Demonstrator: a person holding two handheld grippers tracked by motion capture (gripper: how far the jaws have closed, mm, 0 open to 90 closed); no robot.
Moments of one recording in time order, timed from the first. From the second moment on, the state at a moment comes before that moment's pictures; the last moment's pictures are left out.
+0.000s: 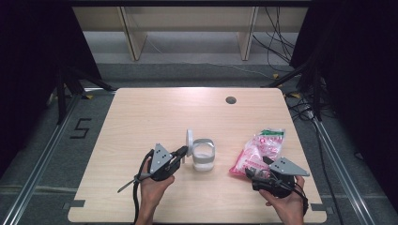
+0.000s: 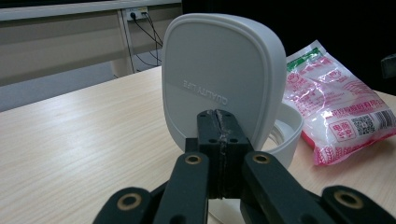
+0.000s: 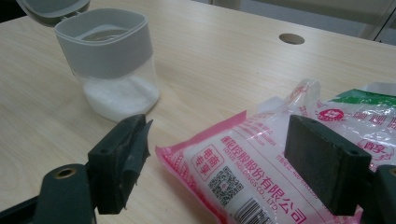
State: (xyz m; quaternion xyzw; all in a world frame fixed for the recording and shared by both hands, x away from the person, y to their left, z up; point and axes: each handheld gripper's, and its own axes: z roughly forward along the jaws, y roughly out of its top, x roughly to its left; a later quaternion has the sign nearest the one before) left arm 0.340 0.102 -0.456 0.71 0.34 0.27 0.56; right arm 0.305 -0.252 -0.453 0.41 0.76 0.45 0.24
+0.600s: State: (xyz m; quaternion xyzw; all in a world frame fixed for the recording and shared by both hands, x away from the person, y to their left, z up) left arm 0.339 0.095 -0.455 0.71 0.33 0.27 0.56; right arm 0.303 -0.252 -0.453 0.41 0.76 0.45 0.25
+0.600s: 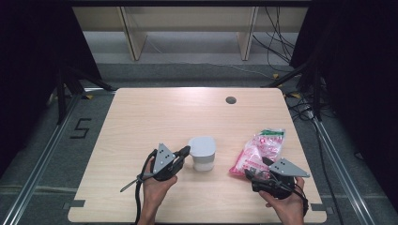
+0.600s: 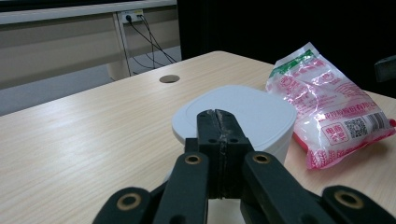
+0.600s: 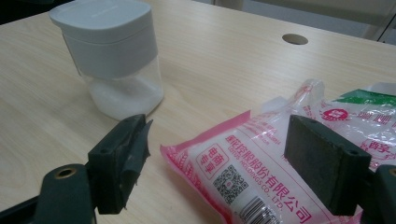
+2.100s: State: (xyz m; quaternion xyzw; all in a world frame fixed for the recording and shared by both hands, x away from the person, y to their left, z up) left arm 0.309 0.117 -0.470 0.74 0.34 0.23 0.54; right arm 0.297 -0.247 -0.454 0.40 0.76 0.46 0.23
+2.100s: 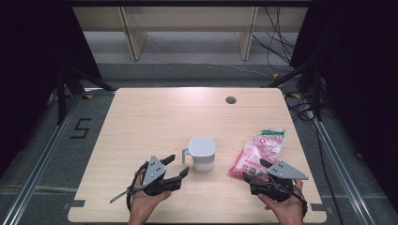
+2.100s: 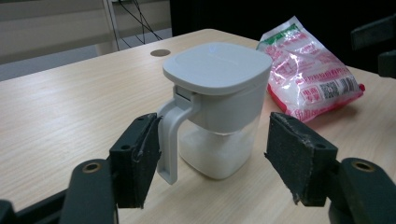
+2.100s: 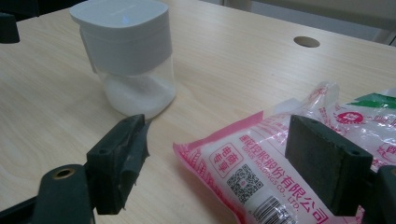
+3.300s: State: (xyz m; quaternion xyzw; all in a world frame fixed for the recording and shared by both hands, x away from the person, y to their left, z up) left arm 0.280 0.117 -0.491 0.74 0.35 0.22 0.53; right arm 0.283 -0.248 -0.461 0.39 0.77 0.45 0.22
